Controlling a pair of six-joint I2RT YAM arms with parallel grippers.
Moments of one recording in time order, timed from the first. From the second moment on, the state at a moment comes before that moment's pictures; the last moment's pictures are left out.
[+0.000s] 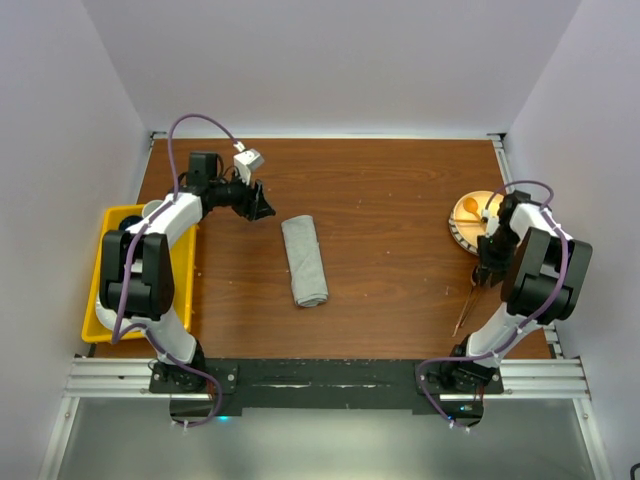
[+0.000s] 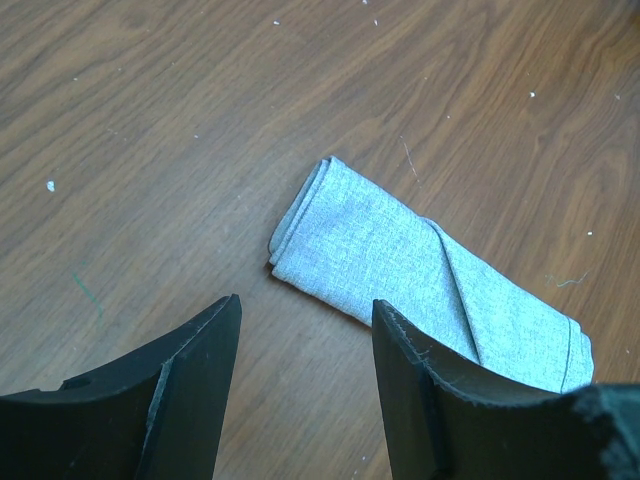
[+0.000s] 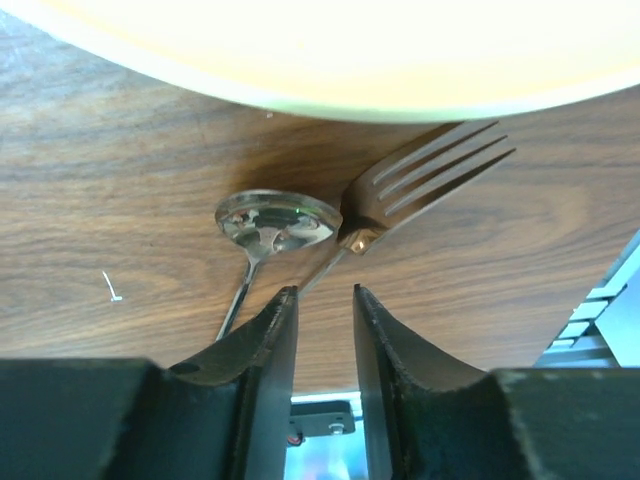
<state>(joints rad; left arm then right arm) -0.08 1.72 1.17 -0.22 0.81 0.26 -0.37 1.74 1.12 -0.95 0.07 -0.22</state>
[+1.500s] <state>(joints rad) -0.01 1.61 1.36 -0.18 0.91 -0.05 0.18 1.51 1.49 -0.77 -0.36 0.01</state>
